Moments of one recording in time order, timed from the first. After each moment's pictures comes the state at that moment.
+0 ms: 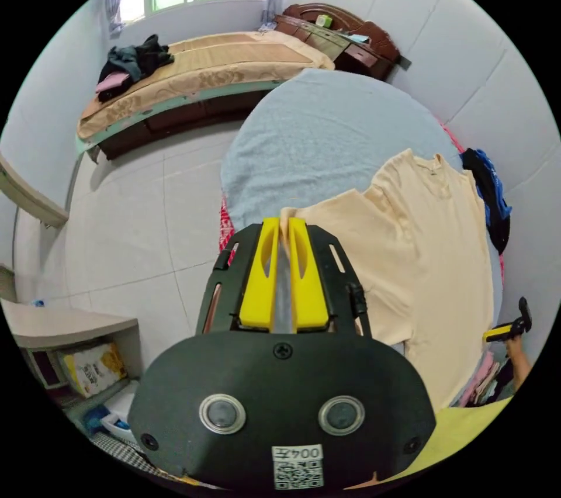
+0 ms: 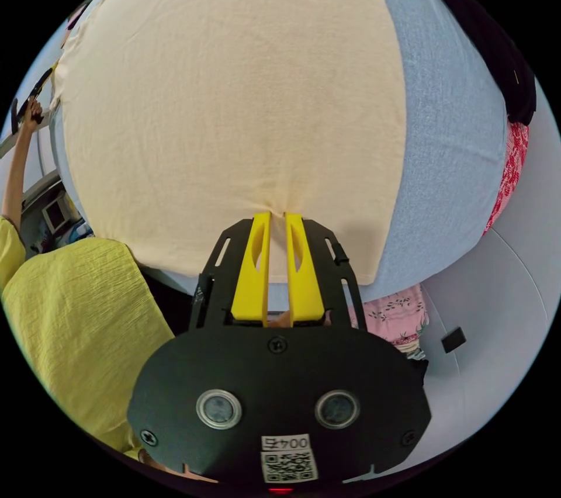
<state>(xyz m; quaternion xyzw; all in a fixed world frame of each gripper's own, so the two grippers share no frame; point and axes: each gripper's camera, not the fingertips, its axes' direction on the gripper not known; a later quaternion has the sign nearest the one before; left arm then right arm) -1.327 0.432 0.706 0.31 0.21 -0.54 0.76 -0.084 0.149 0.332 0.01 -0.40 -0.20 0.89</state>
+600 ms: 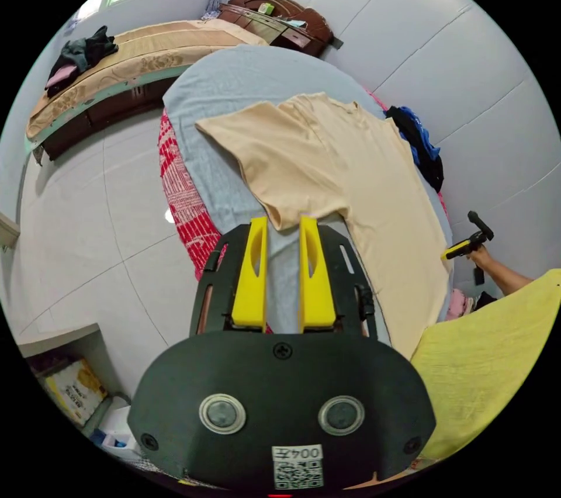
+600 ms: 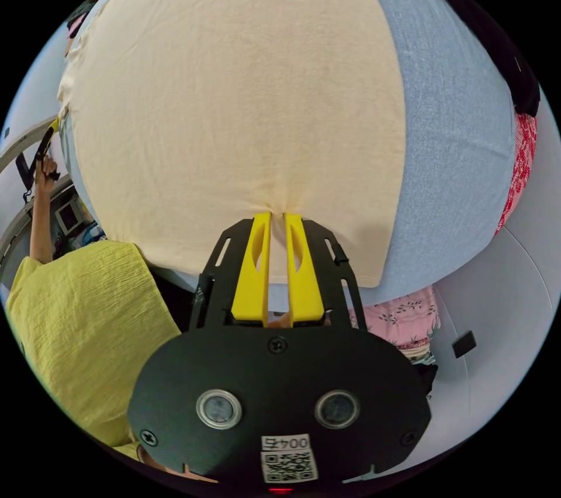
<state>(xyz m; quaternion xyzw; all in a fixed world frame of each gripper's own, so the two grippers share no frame) -1.147 0.468 0.699 0.39 0.30 -0.43 0.76 -0.077 0.150 0.330 0.00 -0.44 -0.19 0.88</state>
